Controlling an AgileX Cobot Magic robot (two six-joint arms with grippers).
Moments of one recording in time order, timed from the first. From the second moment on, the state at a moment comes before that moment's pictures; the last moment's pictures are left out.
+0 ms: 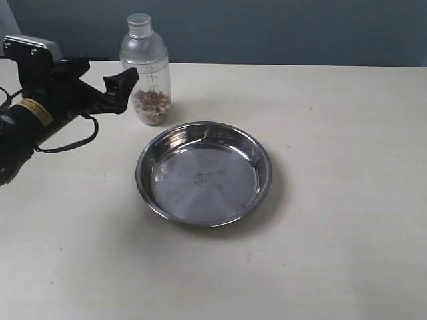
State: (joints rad) left arm -0.01 1.88 -0.66 0.34 -1.10 -0.26; right arm 0.18 0.00 0.00 0.24 0.32 -0.03
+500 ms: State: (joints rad) left arm -0.01 1.94 -0.71 0.39 -1.04 -0.27; right arm 0.18 0.00 0.00 0.24 0.32 -0.03
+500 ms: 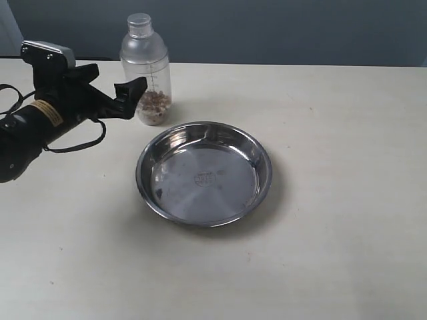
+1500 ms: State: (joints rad) left arm -0.03 2.26 -1.00 0.42 -1.11 -0.30; right arm 0.18 0.00 0.00 0.24 0.32 -0.03
